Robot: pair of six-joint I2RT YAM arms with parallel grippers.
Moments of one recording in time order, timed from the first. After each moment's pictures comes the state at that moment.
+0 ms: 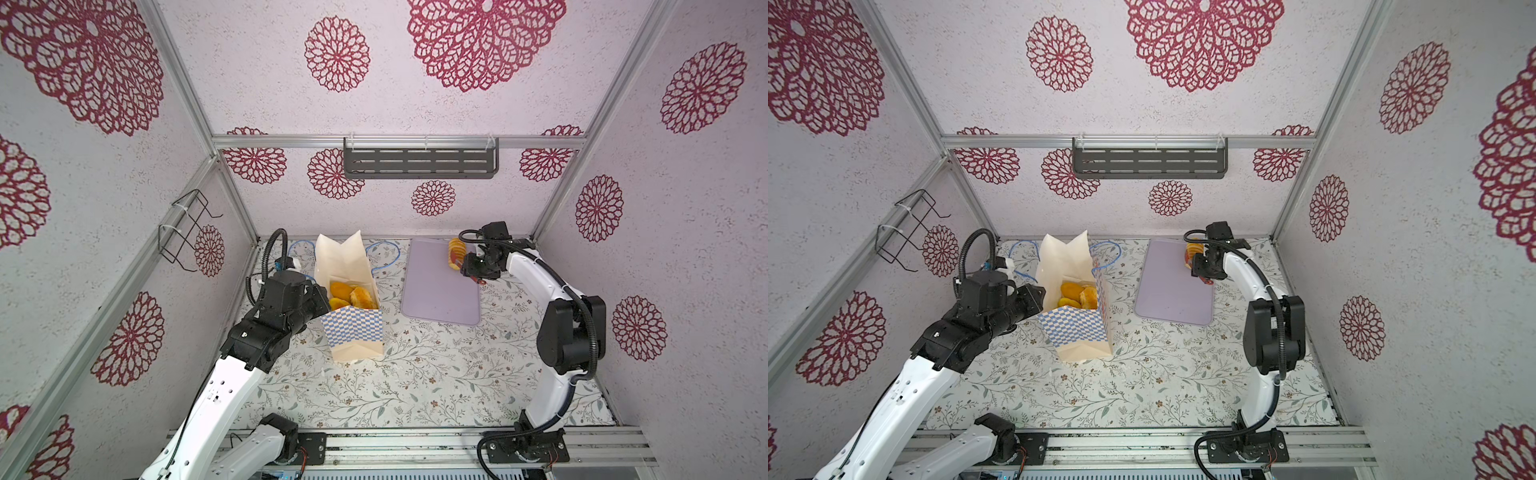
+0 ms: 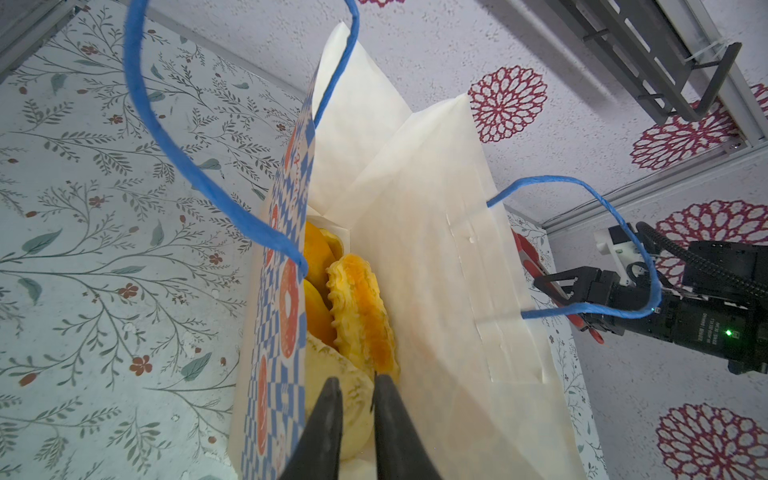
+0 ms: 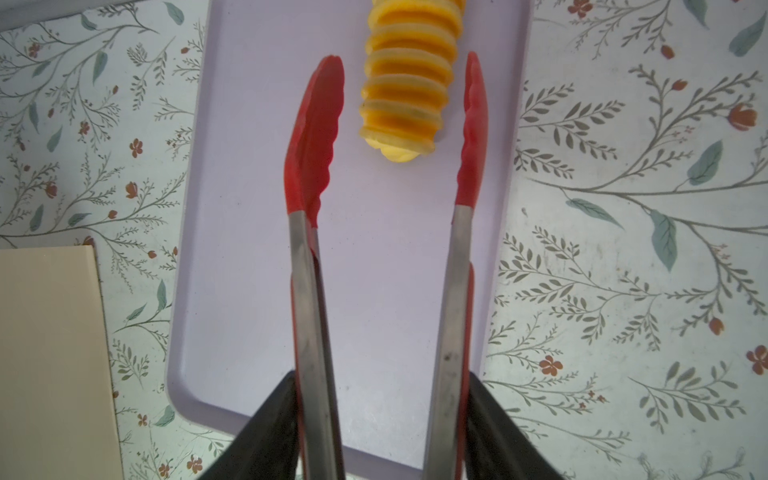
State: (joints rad) left arm -0.38 0.96 1.10 -0.71 -0.12 -0.69; right arm 0.17 1.89 1.64 -0.80 -0.08 0.24
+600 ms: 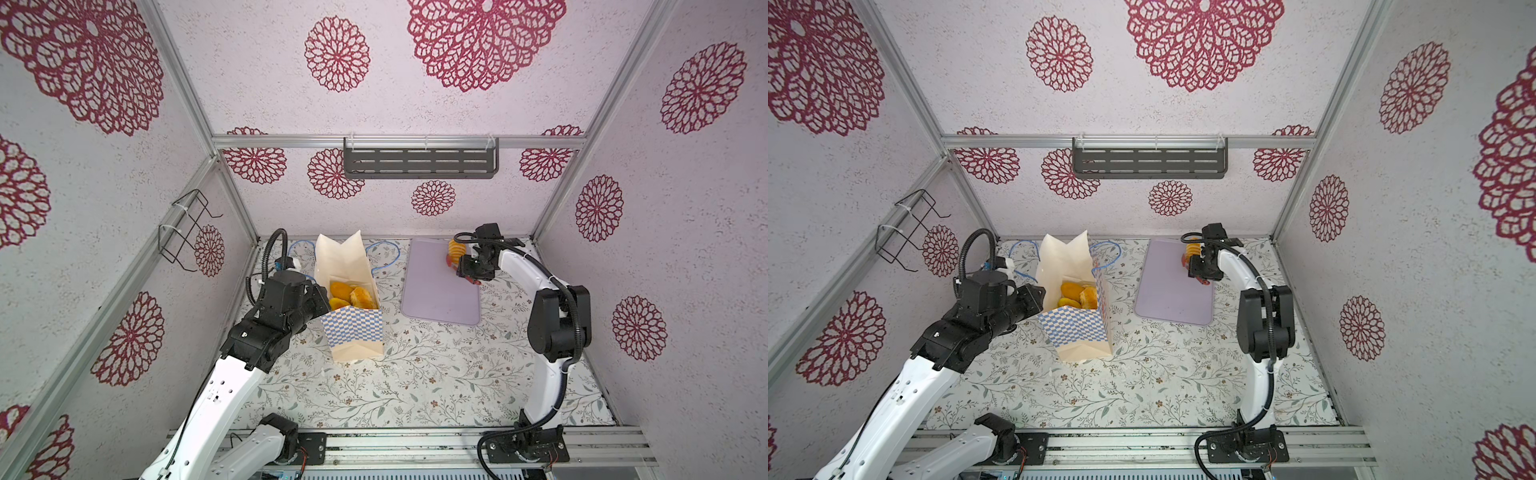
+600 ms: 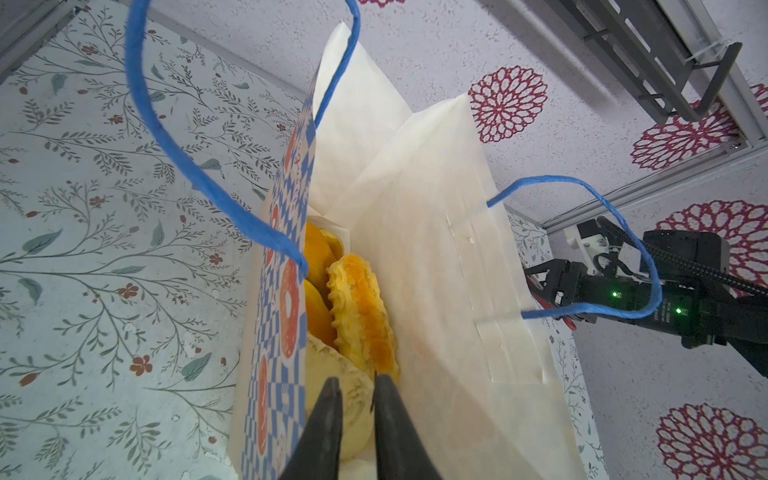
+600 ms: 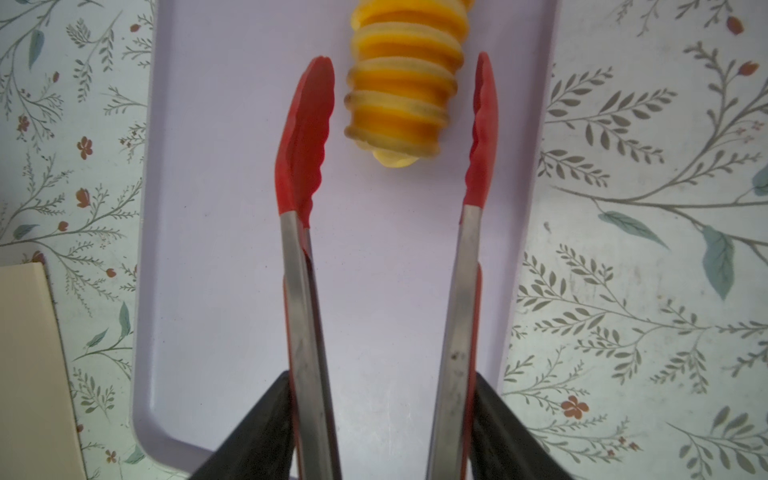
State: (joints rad) left arm -0.38 0.96 1.10 -0.71 -0.12 -0.69; right arm 0.17 2.02 1.72 -0.80 -0.08 0.24
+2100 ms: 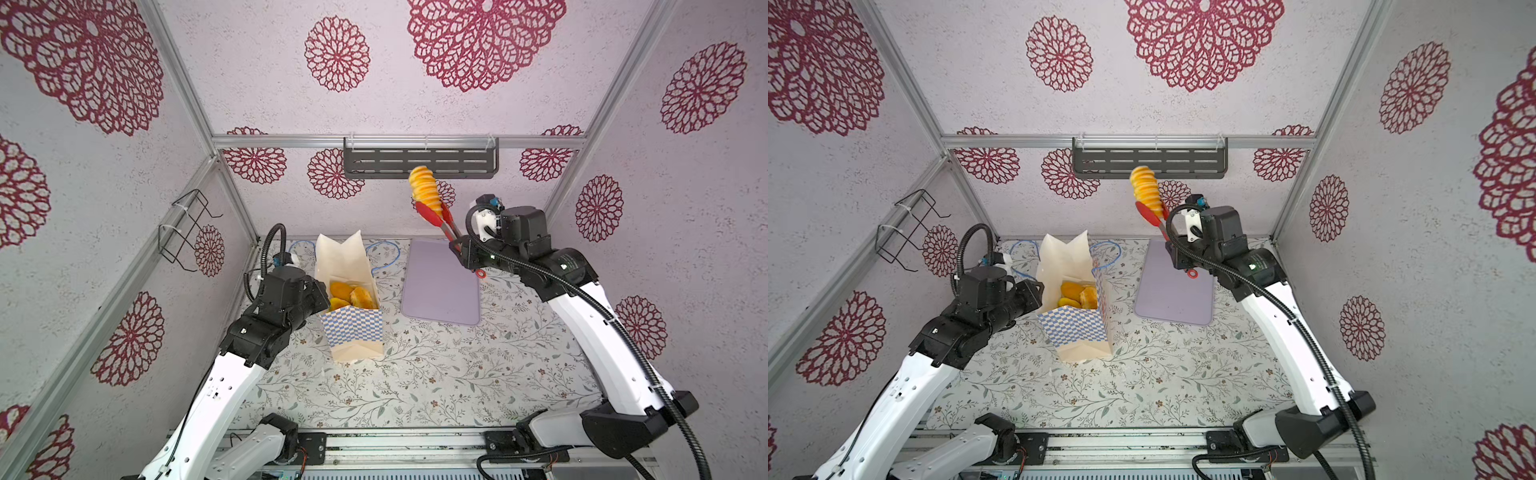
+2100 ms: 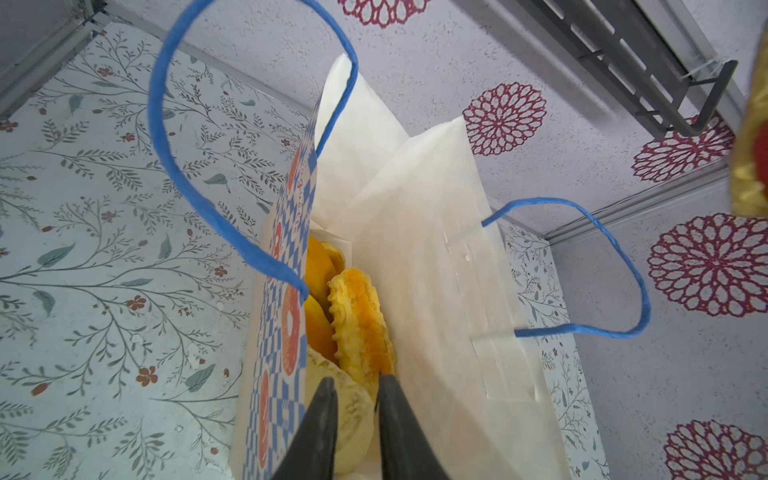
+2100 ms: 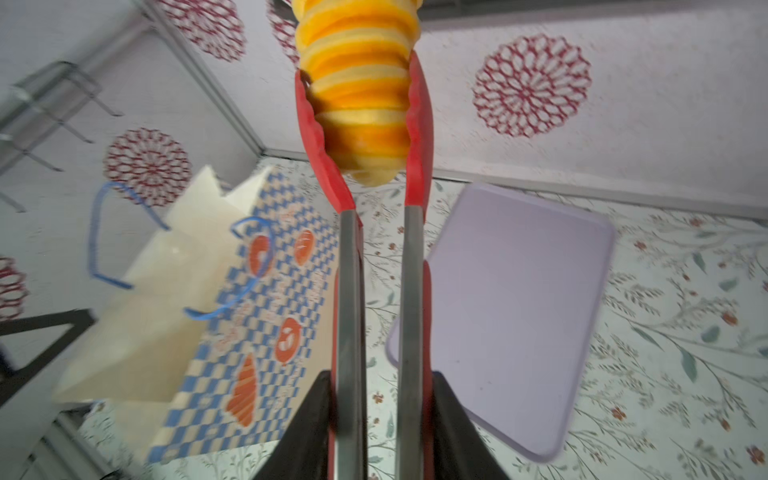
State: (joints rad) left arm -0.38 0.98 1.15 -0.72 -0.15 -0.68; right arm 0.51 1.37 1.76 -0.88 -0.09 0.27
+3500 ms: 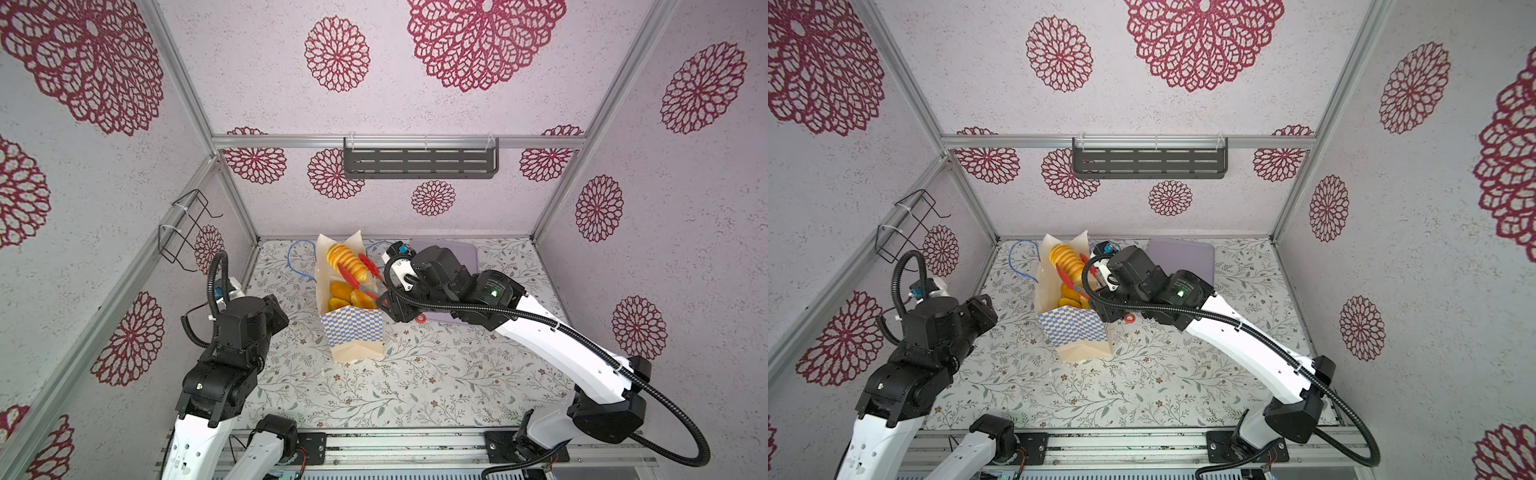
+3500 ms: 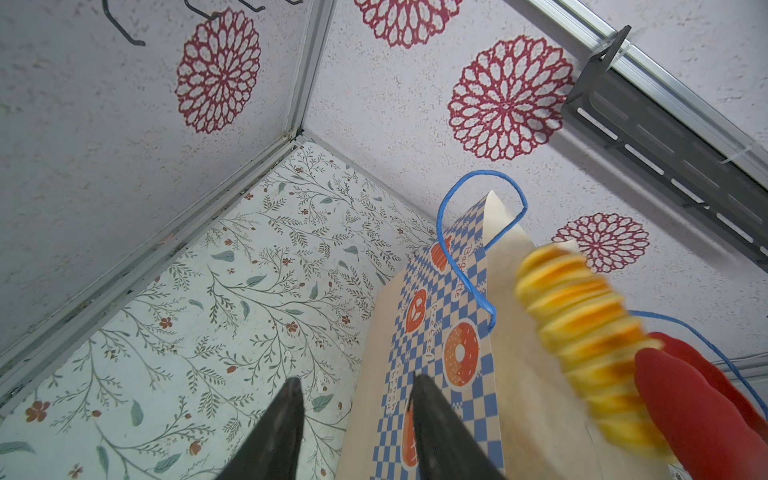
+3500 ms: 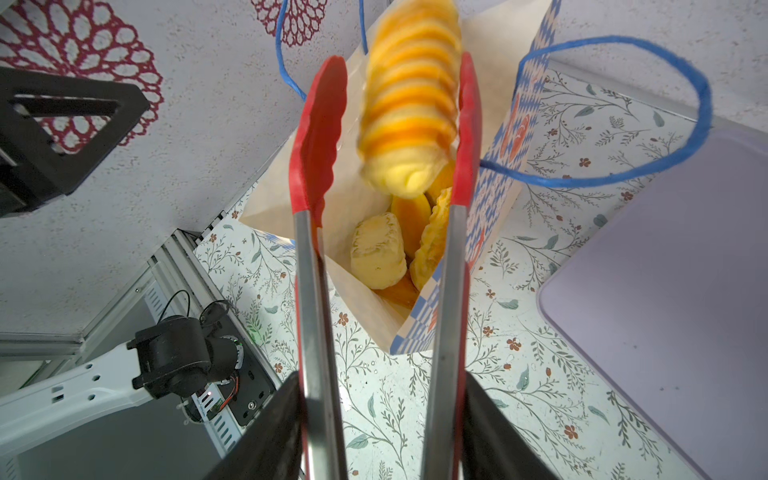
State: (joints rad) left arm -0.23 0.72 1.11 -0.89 -0.42 -0.68; right arm 1.01 1.51 1.79 -0.94 0.00 0.35
